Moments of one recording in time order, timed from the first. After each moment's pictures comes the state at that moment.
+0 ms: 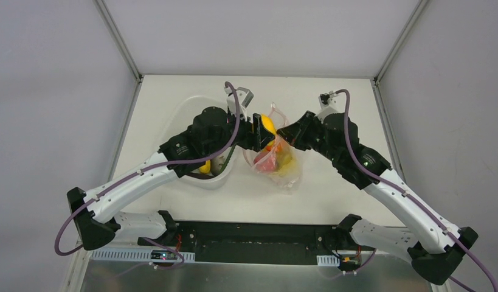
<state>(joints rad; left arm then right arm) -0.93 1.17 1.21 -0.26 -0.06 -0.46 0.75 0.98 1.10 -0.44 0.06 0.86</state>
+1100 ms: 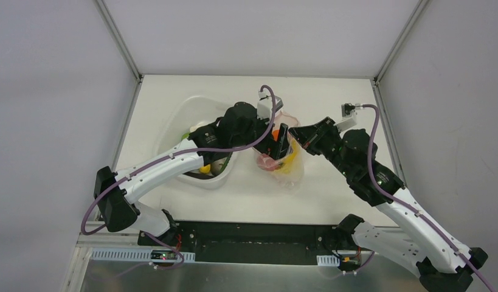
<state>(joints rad) -0.95 1.42 1.32 -0.31 0.13 -0.39 0.76 0.78 0.95 -0.31 0.17 0.97</state>
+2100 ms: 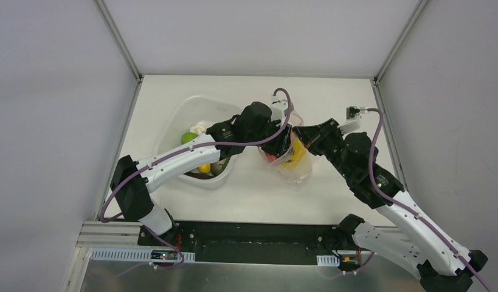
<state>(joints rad) -0.95 1.57 1.39 -0.35 0.18 -0.43 0.75 0.75 0.90 -0.28 0.23 1.00</state>
